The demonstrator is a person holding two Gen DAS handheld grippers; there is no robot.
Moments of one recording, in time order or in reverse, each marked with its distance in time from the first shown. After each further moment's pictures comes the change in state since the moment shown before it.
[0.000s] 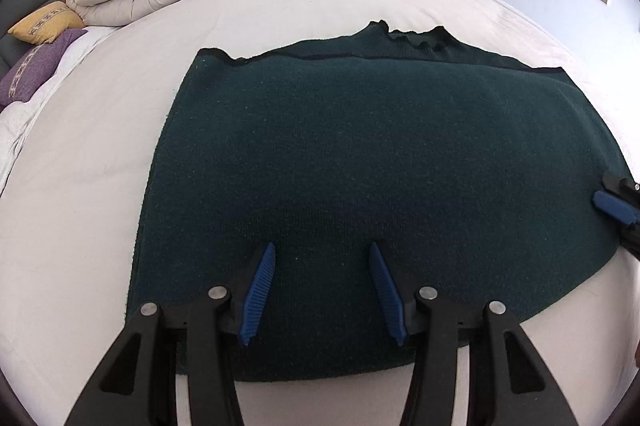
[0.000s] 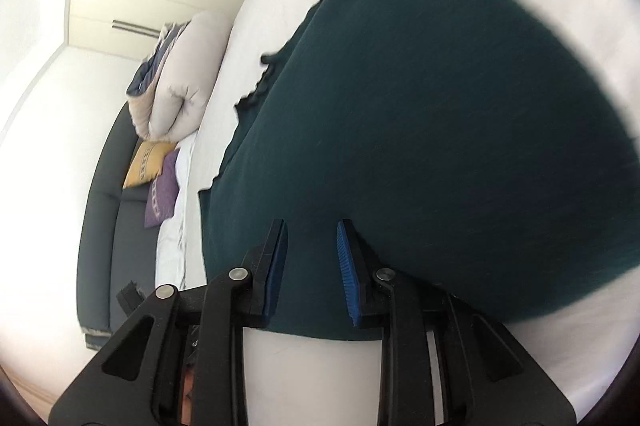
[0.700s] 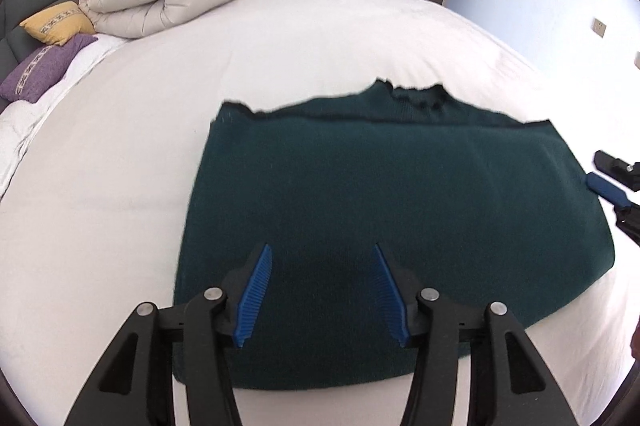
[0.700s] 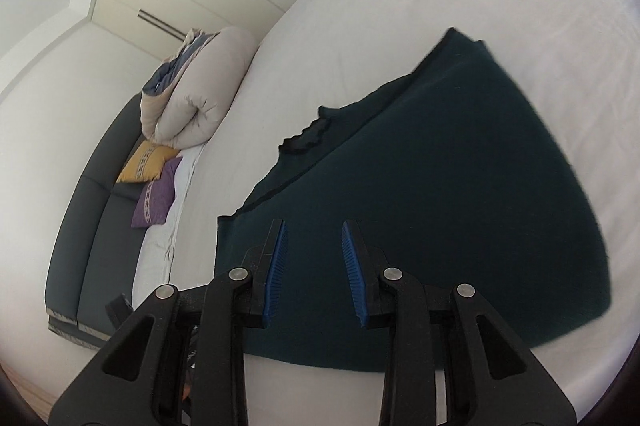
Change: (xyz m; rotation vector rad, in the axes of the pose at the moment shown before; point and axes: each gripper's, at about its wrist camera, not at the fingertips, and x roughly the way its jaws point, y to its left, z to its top) left arm -0.045 0.007 0.027 -0.053 -0.109 -0.037; right arm 0.006 0.104 0.024 -0.198 -0.066 -0.005
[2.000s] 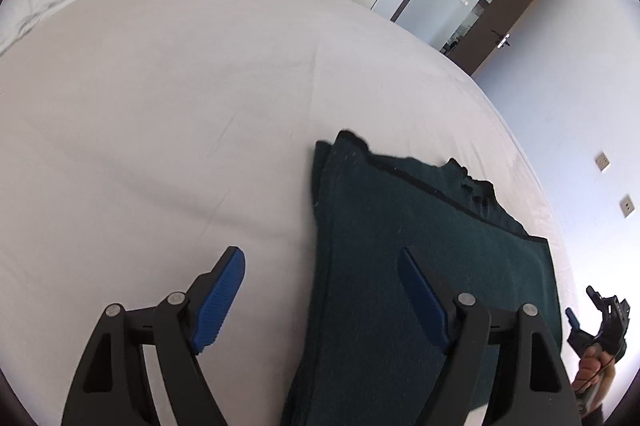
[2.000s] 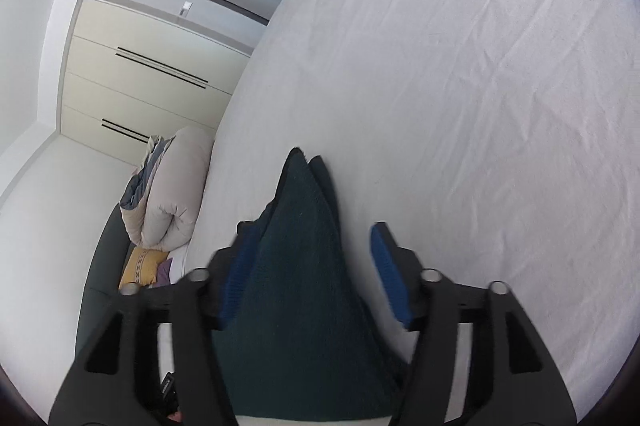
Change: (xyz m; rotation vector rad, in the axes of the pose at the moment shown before) left arm 0.034 0.147 -0.006 -0.424 0.013 -0.225; right arm 0.002 -0.128 0.061 0.290 -0.245 -0.046
